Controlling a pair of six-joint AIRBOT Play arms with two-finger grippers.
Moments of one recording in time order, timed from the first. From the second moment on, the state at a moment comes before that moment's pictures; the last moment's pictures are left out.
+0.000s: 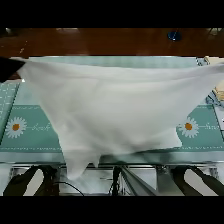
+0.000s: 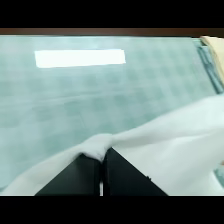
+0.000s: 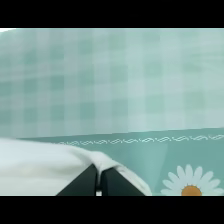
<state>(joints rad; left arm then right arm) 0.28 -0.82 1.16 0.66 -1.24 -1.13 -0.38 -1.09 1.65 -1.13 1.61 1.49</state>
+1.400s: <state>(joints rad) -0.03 -1.60 1.13 0.60 -0.25 -0.72 -0.16 -1.76 1.62 -1.16 0.89 1.35</state>
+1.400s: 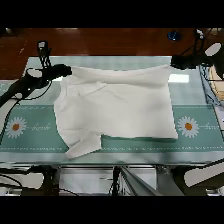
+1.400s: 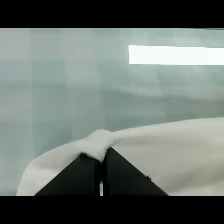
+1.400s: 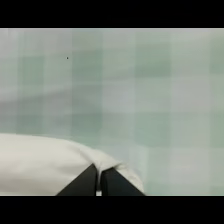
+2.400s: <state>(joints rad) 0.14 -1.58 1.11 0.75 -0.92 -0.91 -0.14 -1.67 1.50 -1.31 1.23 1.37</state>
